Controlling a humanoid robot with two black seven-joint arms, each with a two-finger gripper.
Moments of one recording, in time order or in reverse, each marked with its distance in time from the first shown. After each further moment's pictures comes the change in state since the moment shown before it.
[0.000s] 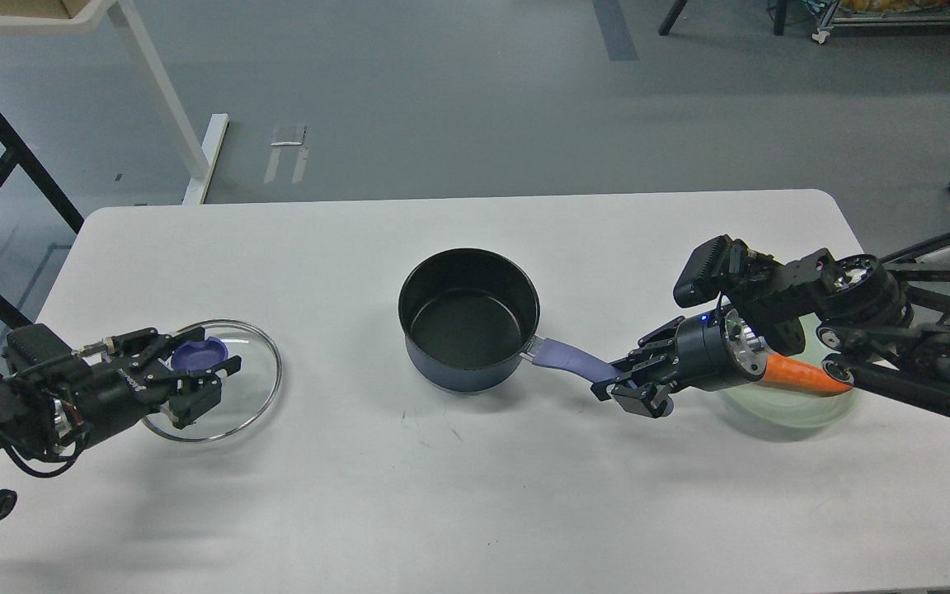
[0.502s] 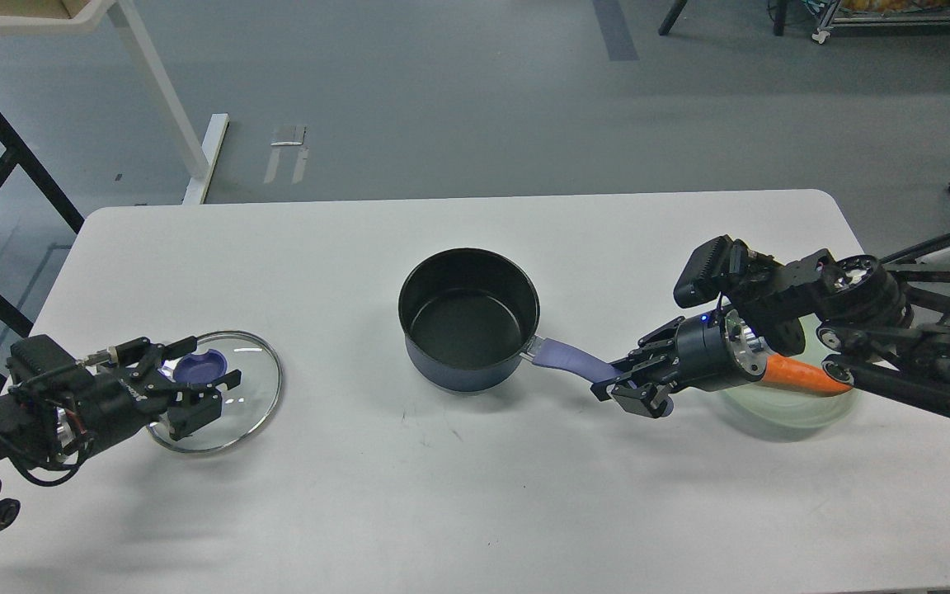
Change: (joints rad) left arm 0.016 -0.022 0.001 0.020 -0.001 0.000 0.000; right arm 0.000 -0.001 0.000 0.000 0.000 -0.007 0.000
